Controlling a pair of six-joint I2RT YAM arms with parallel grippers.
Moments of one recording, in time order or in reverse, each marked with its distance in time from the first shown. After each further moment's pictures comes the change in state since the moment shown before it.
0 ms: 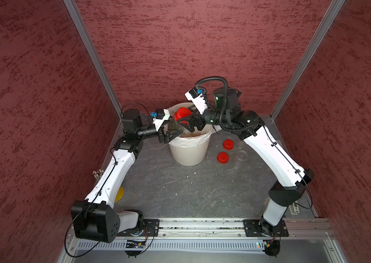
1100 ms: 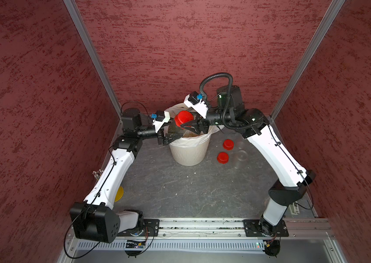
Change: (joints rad) left arm 0.004 0.000 0.045 -0.117 0.103 0.092; right arm -0.045 0.015 0.089 -0.137 -0.213 -0.367
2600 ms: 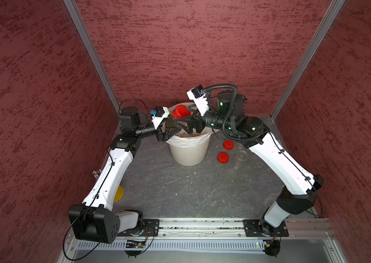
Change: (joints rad) left arm 0.006 -0.009 0.032 -0.050 -0.192 -0.016; right arm 0.111 -0.115 -0.198 0.267 0.331 0.494
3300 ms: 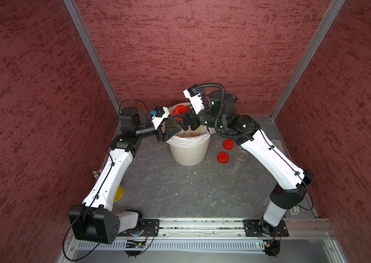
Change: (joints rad) left arm -0.001 -0.001 -0.003 0.000 -0.007 0.003; right arm 0.003 0.092 0.063 -0.020 0.072 0.027
